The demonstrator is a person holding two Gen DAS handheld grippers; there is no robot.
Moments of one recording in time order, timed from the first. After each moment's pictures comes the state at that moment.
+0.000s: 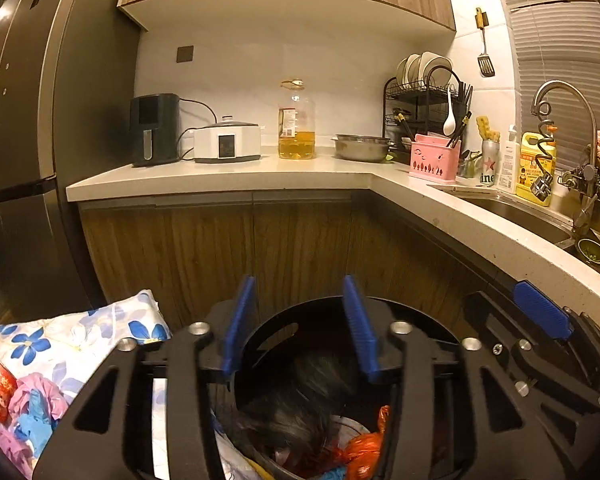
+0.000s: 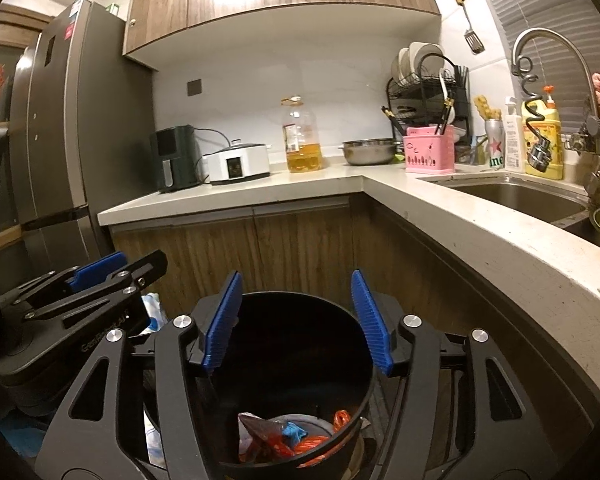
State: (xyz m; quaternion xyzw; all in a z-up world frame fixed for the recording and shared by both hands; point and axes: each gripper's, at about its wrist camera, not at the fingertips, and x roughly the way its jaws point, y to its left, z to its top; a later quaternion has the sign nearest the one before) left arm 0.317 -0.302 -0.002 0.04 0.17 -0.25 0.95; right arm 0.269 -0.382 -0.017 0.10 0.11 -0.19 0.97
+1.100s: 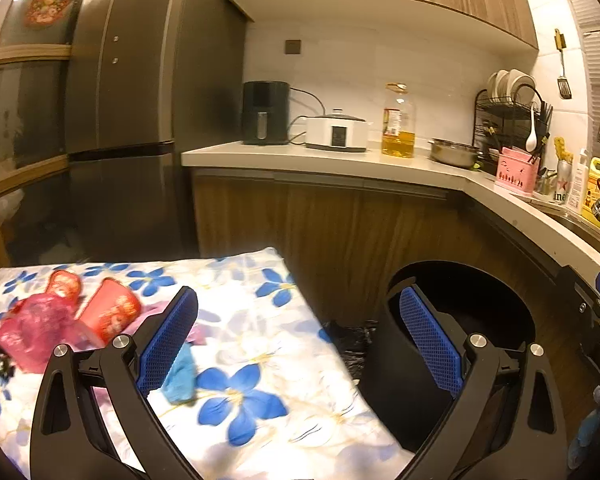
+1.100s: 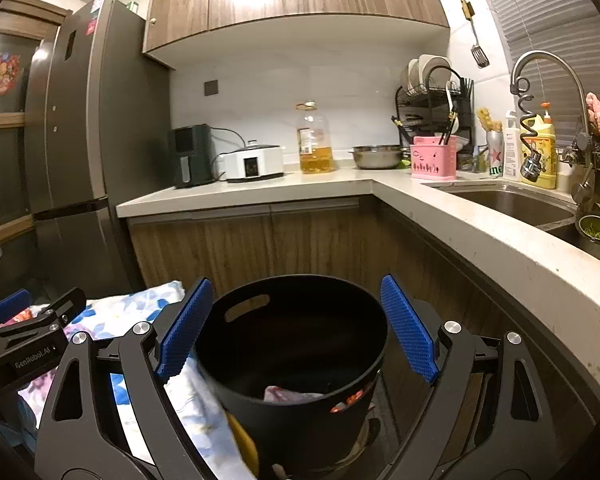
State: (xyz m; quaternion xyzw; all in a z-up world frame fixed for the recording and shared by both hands) left arm 0.257 -0.169 0.002 0.00 0.19 -0.09 0.98; right arm 0.221 -0.328 -0.003 0.08 0.11 -0.17 0.98
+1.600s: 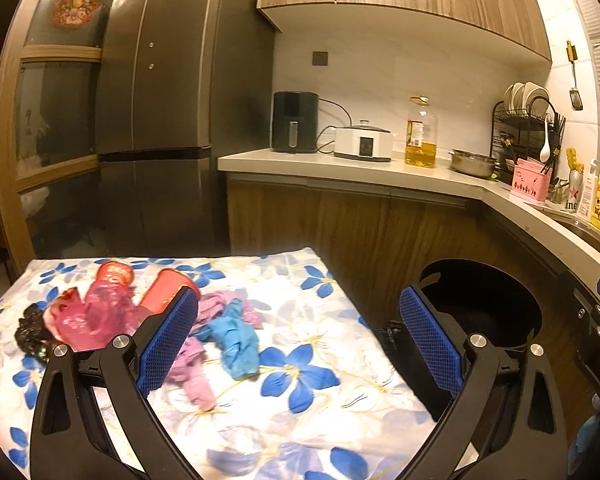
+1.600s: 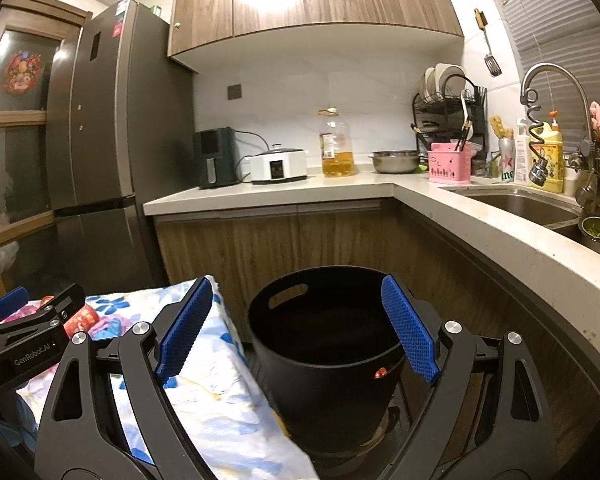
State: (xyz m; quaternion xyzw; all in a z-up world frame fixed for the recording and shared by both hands) left arm 0.212 -0.118 0.010 0.00 0.18 -0.05 0.98; right arm 0.192 -0.275 0.004 0.07 0.10 -0.14 0.98
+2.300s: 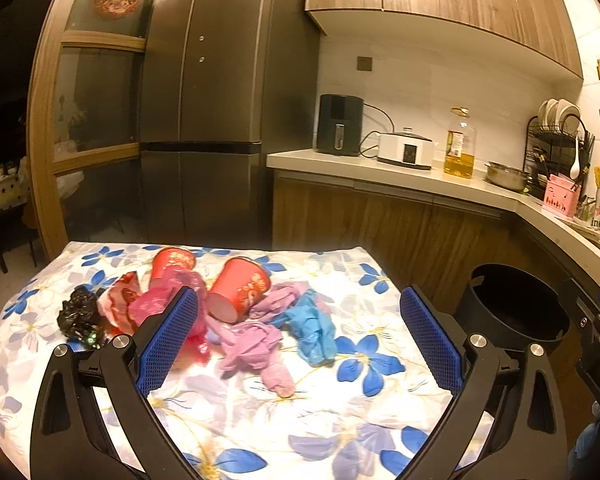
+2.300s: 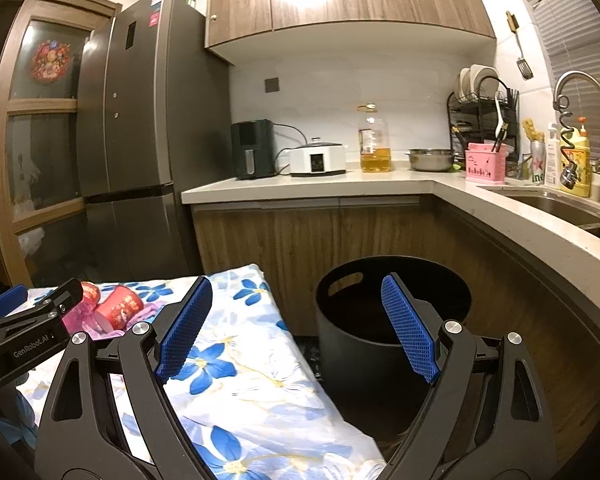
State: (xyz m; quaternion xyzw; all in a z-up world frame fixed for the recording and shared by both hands) left arm 0.198 -0.046 0.007 -0.03 0.18 0.01 0.98; right arm 0.199 -0.212 0.001 0.06 0.11 -0.09 0.99
